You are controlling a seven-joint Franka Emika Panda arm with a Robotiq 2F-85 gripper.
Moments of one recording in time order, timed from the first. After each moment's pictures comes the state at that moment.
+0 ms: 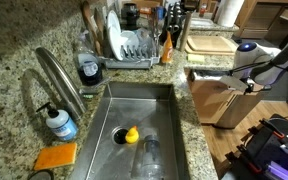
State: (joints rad) arm -0.03 0.41 -0.38 -2.45 -0.79 2.77 1.94
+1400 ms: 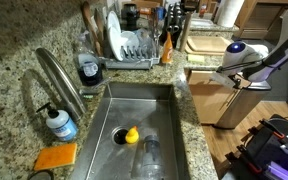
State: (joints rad) arm 0.00 0.48 -0.35 -2.31 -0.98 2.79 2.15
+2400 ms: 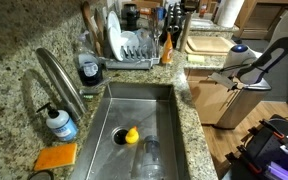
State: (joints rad) arm -0.27 0.63 -0.17 -2.21 -0.76 2.92 1.83
